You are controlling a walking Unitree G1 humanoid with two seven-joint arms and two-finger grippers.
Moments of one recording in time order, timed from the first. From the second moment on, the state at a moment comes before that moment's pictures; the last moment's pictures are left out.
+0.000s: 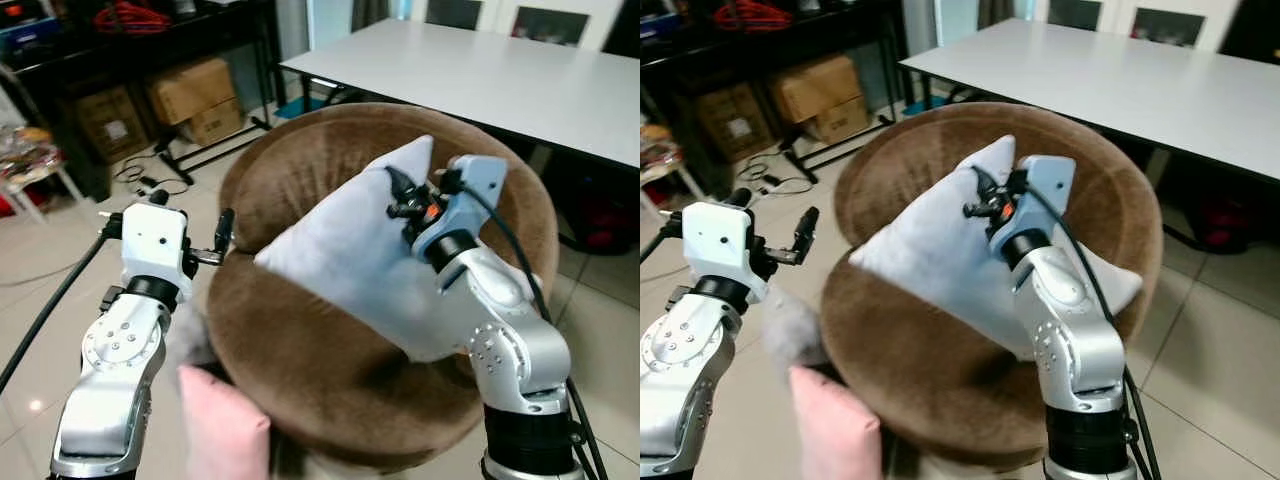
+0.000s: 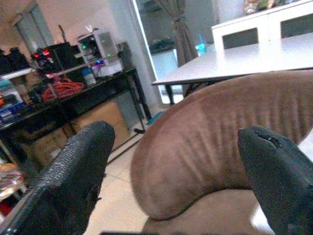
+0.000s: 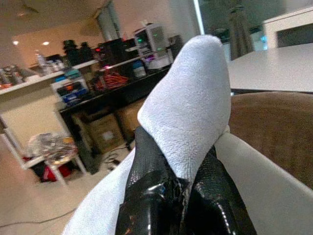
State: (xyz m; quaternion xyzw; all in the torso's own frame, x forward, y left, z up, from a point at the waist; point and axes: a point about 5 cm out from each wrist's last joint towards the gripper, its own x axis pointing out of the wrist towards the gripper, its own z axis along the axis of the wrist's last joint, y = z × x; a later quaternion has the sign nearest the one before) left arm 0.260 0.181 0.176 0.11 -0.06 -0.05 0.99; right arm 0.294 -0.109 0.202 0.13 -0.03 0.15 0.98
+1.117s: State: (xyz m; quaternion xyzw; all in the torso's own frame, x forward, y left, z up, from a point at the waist) left arm 0.249 0.179 0.158 0.15 -0.01 -0.11 0.98; right arm 0.299 -0.101 0.211 0.13 -0.04 0.18 0.97
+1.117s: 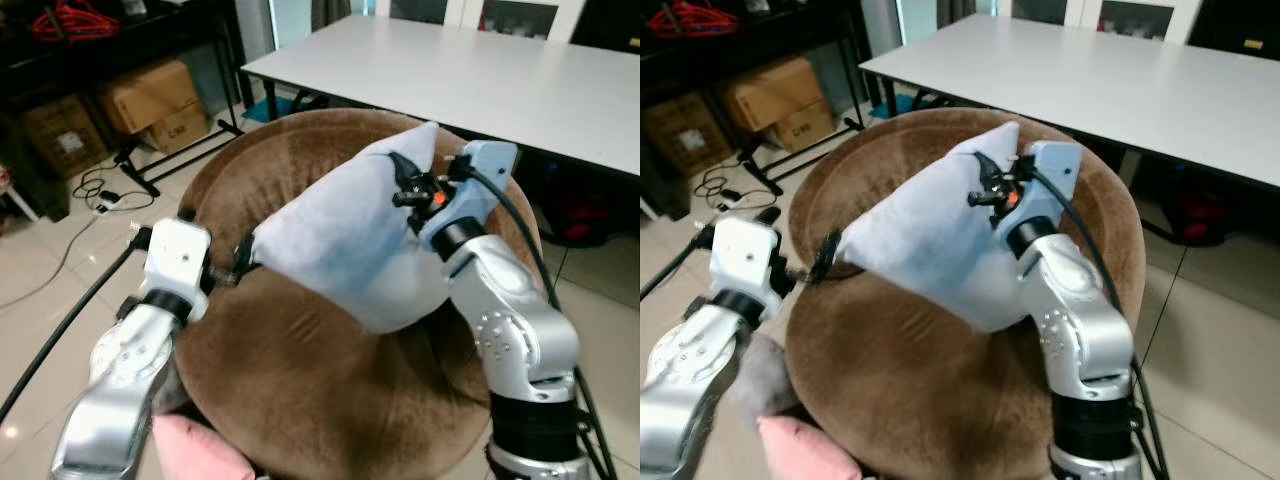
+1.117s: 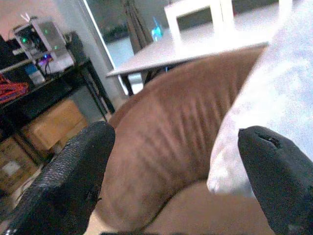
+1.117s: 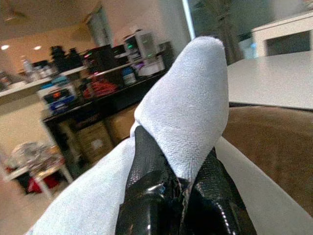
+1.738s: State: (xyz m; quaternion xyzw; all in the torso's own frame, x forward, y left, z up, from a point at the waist) left arm 0.241 0.188 0.153 0.17 0.02 -0.14 0.98; right arm 0.300 -0.088 0.211 0.14 -0.02 0.19 0.97
